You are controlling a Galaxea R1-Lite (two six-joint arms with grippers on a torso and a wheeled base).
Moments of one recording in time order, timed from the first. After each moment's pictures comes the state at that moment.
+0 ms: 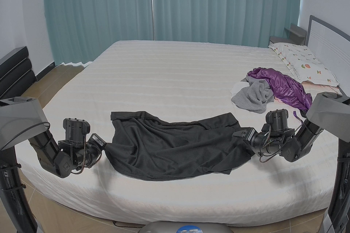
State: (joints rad) left arm -0.14 2.13 -0.62 -0.88 0.07 -1.03; right arm 0.22 2.28 -0.85 -0.79 0.21 0.83
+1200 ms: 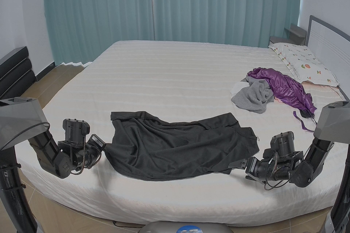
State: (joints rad) left arm -0.14 2.13 -0.61 -0.88 0.07 -1.03; right arm 0.31 2.15 -0.46 -0.92 0.27 0.79
